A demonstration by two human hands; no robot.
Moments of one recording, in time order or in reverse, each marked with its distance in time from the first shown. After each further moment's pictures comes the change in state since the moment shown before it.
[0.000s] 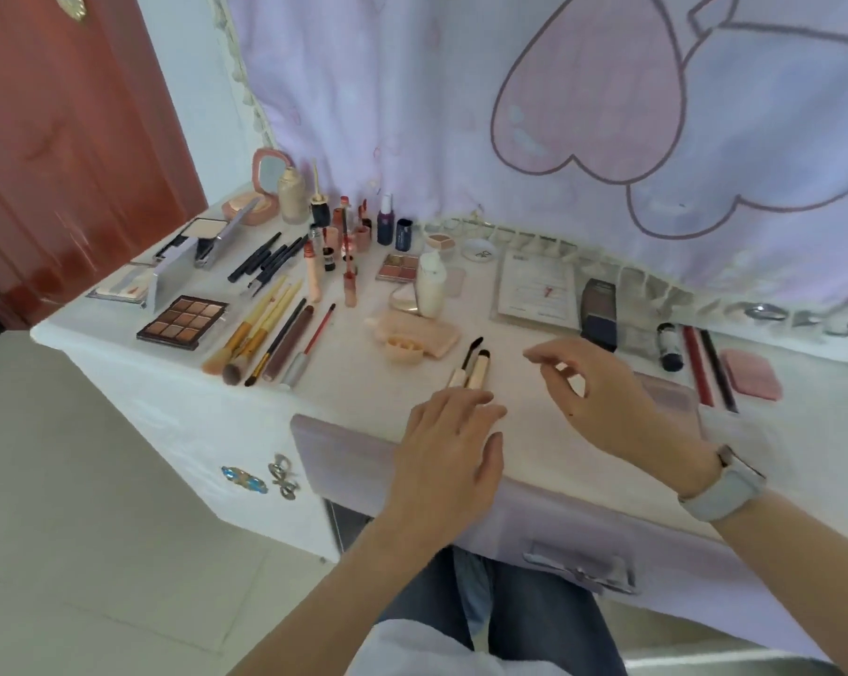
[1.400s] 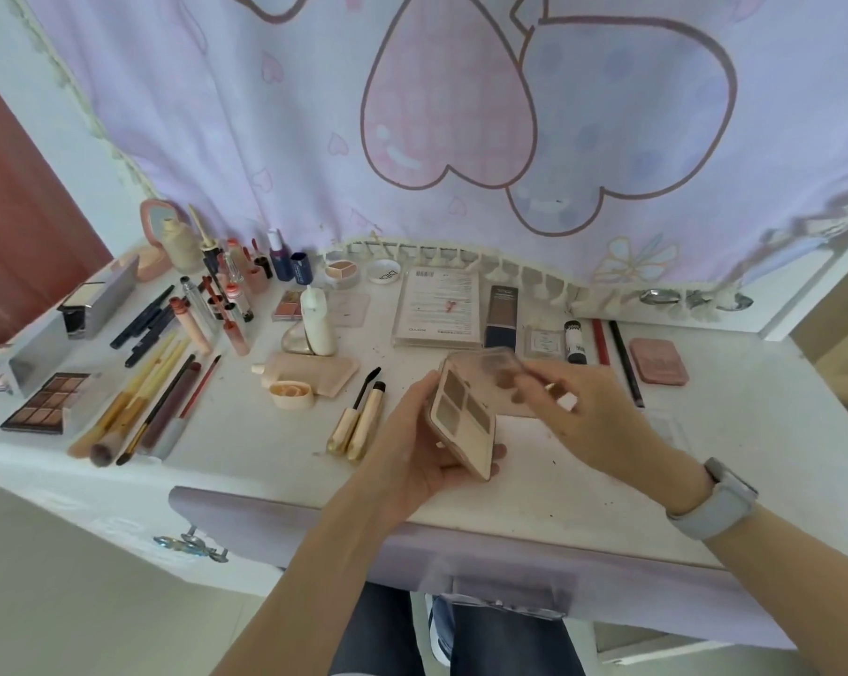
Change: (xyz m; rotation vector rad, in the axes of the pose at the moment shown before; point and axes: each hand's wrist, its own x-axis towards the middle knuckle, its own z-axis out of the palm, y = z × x) left_hand 0.078 0.045 0.047 -1.559 -0.527 -1.157; right_hand -0.033 0.061 -0.056 0.204 0.127 -0.032
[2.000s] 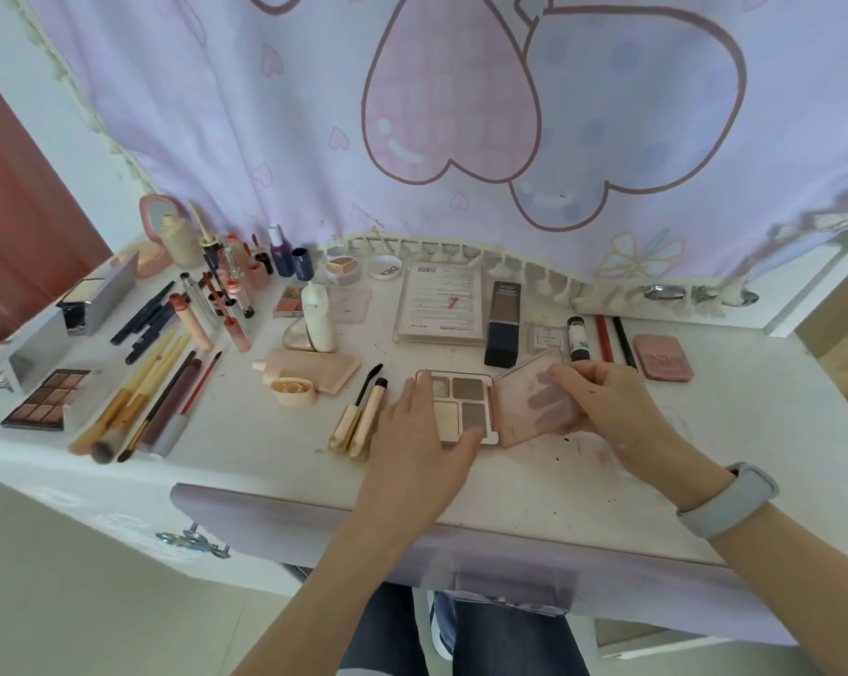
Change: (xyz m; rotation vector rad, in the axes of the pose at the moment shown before) left_hand -0.011 -0.015 0.001 1.406 0.457 0.484; right_hand 0.002 0.017 -0.001 0.552 0.087 0.682
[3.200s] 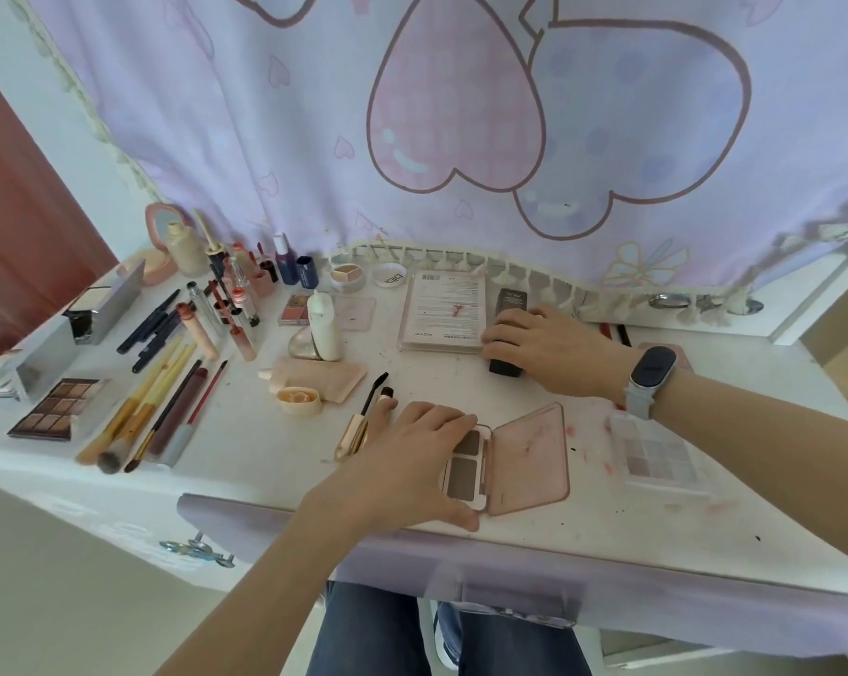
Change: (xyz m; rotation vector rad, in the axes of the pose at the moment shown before) left_hand 0.016 -0.018 -0.027 0.532 -0.412 0.372; right_hand 0.093 -0.014 0.002 -1.716 -0.338 -1.082
